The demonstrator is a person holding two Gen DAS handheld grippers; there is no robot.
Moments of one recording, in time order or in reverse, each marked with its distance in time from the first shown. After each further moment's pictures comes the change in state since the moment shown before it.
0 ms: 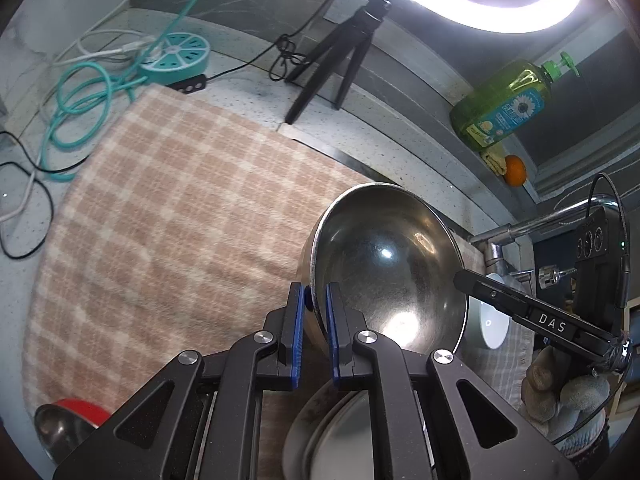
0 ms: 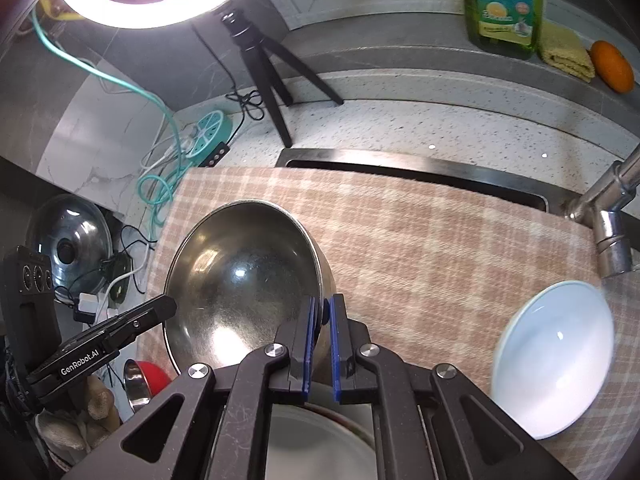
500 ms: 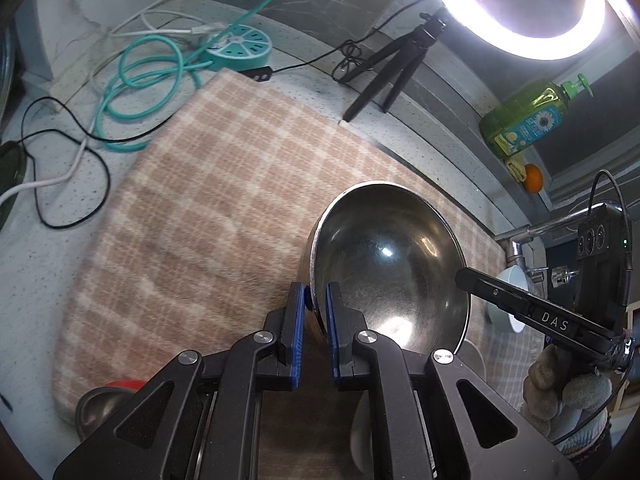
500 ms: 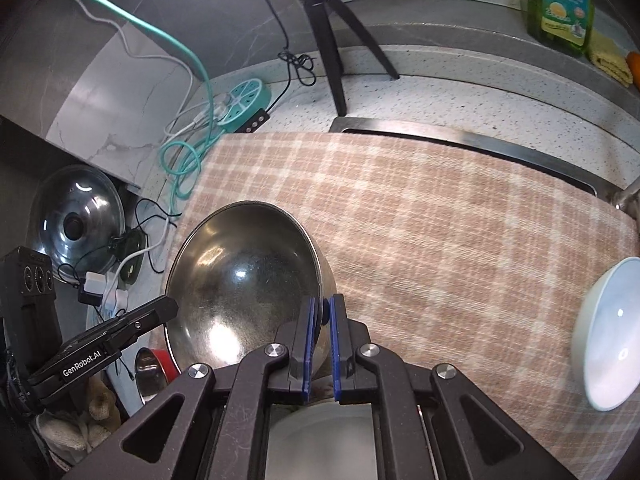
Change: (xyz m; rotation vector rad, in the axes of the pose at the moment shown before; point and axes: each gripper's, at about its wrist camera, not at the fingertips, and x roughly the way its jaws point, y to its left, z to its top) left arm -0.027 0.062 -0.019 -0.049 -0.009 0.037; right arm 0.032 0.060 -0.017 -0.046 0.037 0.027
